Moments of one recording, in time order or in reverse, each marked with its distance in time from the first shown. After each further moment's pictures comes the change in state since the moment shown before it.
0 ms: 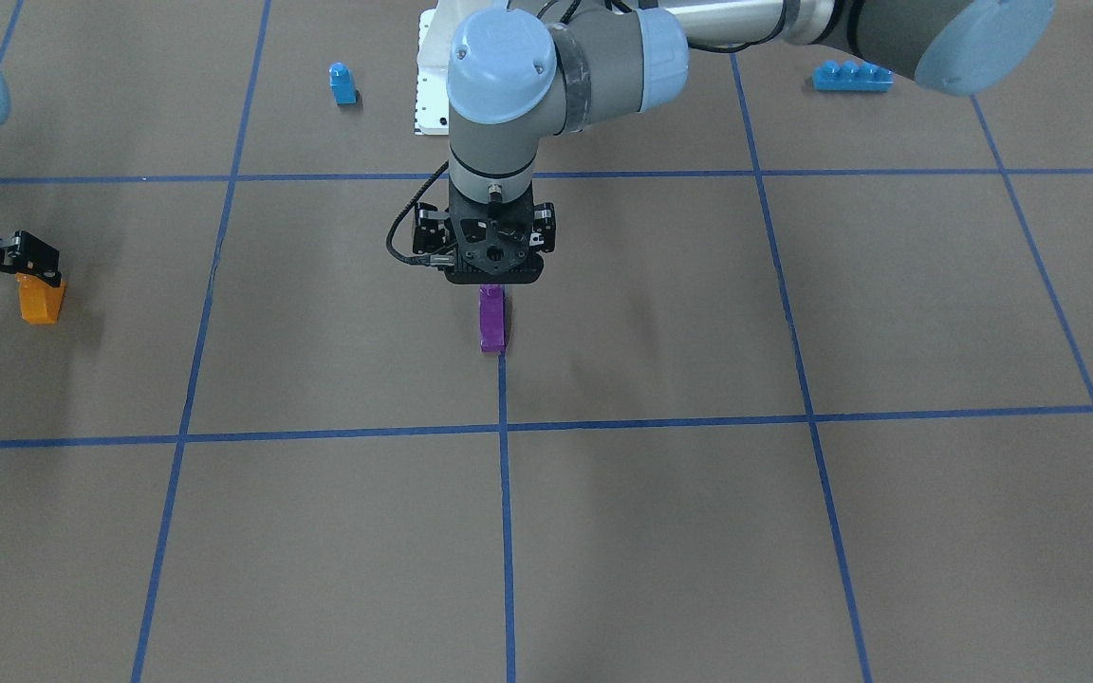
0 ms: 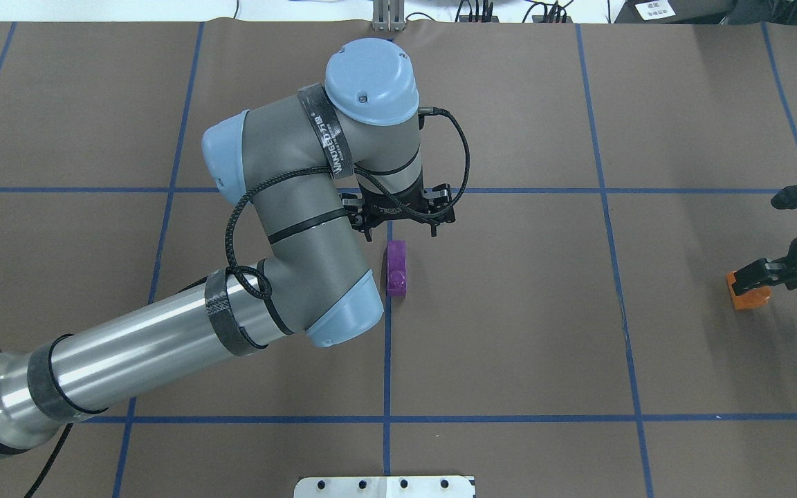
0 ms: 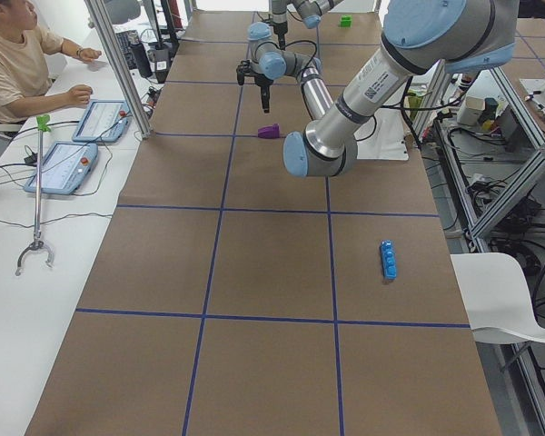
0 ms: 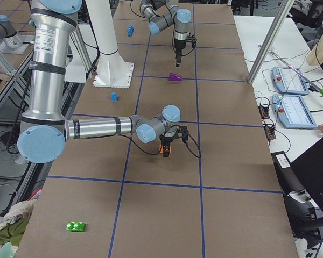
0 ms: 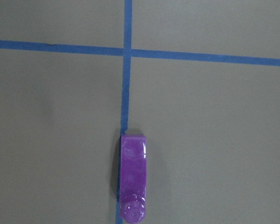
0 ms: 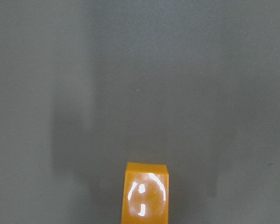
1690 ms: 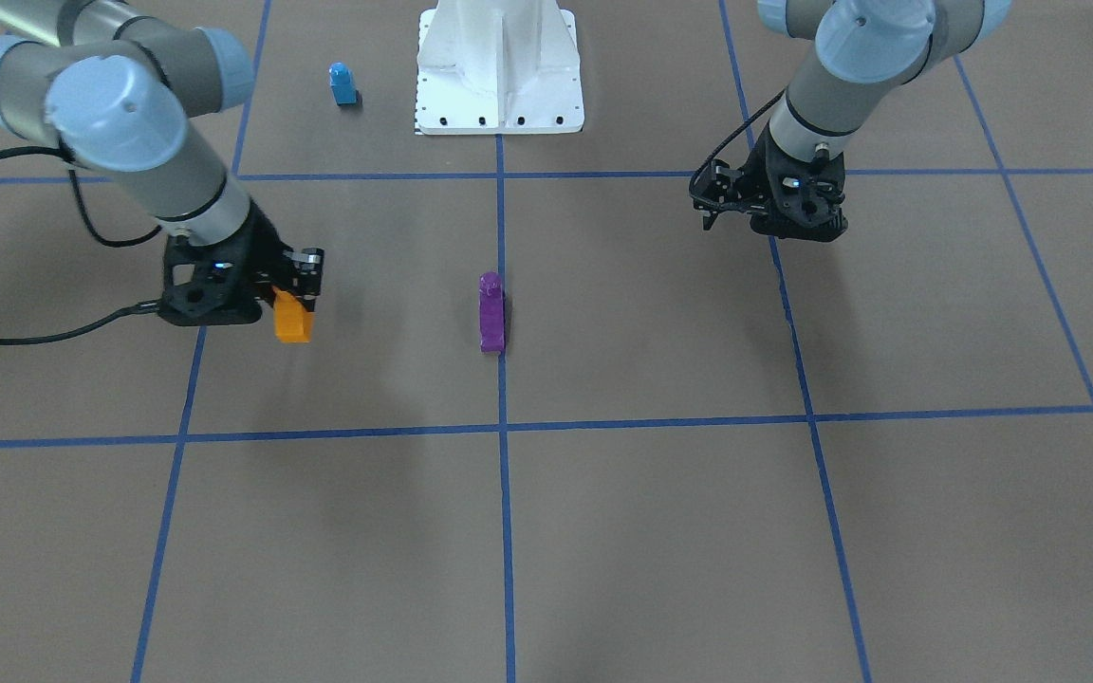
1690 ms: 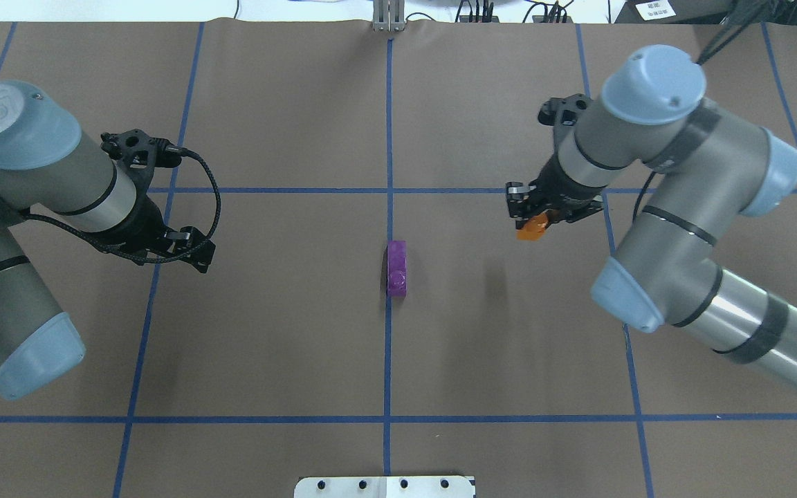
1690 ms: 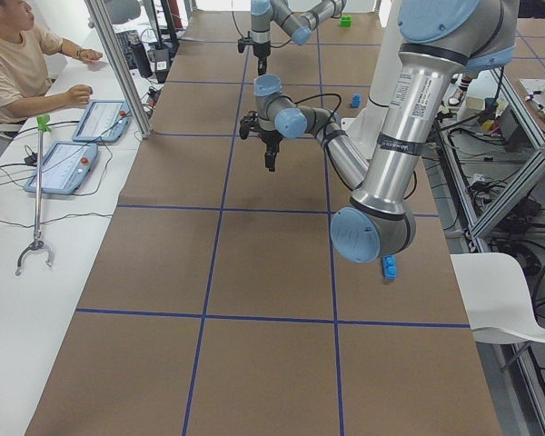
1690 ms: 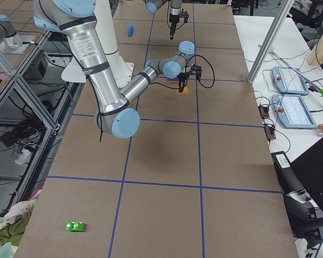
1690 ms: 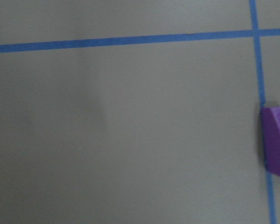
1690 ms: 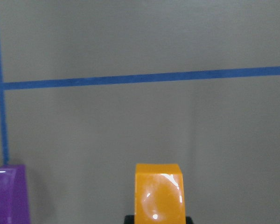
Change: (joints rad) left arm -0.157 0.675 -0.527 -0.005 -0.076 0.349; right arm -0.250 0.679 0.076 -0.450 -0.132 0.493
